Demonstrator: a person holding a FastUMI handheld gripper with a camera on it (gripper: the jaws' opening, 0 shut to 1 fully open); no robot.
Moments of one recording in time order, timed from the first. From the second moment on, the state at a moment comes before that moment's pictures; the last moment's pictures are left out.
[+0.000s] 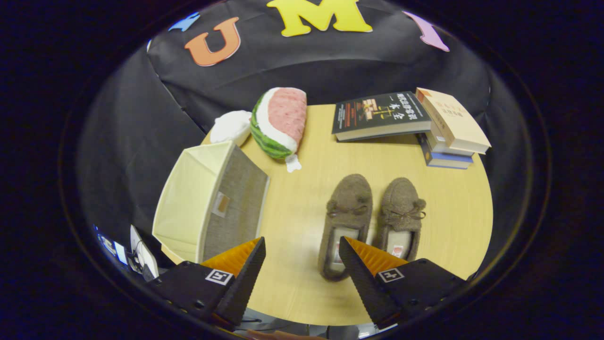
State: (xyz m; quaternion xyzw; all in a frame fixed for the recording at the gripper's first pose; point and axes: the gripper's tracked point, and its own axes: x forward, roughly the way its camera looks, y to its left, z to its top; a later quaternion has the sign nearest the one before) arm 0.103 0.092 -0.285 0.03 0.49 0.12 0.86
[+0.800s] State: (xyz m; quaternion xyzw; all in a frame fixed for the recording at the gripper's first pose) arm 0.125 0.031 -0.373 0.05 0.58 0.02 0.82
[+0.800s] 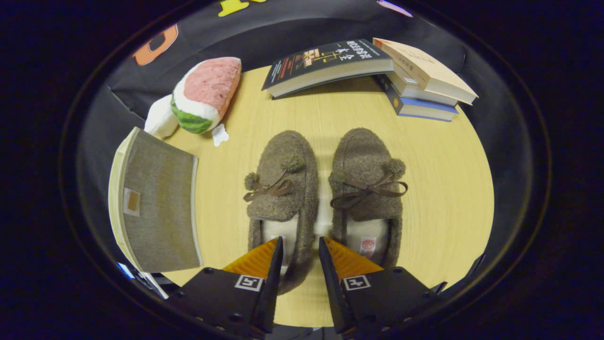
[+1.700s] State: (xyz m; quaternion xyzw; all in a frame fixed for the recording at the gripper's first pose) arm 0.117 0.036 -0.327 0.07 0.58 0.02 0.81
